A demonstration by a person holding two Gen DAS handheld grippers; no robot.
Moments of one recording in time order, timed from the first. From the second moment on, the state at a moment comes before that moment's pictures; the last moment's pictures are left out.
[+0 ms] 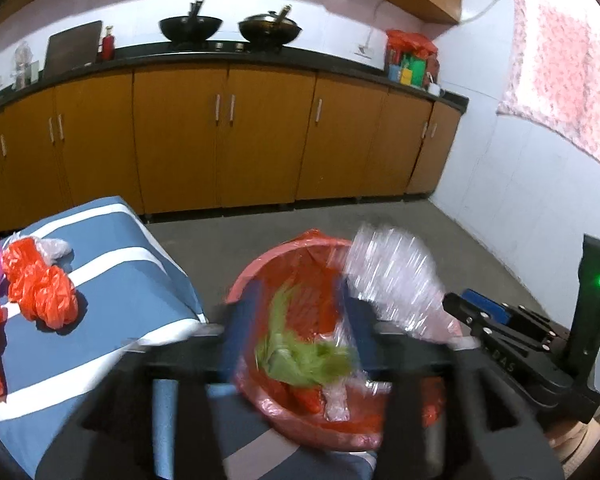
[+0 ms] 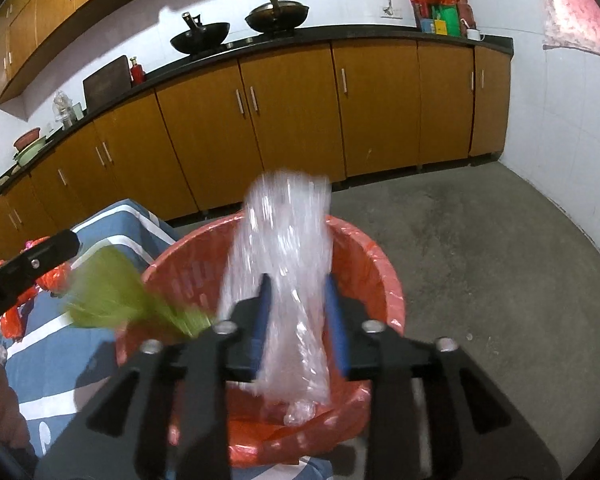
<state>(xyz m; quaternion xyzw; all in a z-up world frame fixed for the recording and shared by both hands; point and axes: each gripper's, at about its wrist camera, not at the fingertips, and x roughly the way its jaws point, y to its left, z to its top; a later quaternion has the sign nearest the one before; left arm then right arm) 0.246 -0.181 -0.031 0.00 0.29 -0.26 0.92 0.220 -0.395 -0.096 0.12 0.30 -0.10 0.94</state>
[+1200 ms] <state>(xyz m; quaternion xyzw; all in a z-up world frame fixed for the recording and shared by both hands) 0.168 0.137 -0.059 -0.03 0.25 0.13 0.96 0.299 -0.108 -0.071 0.01 0.31 0.13 0.94</state>
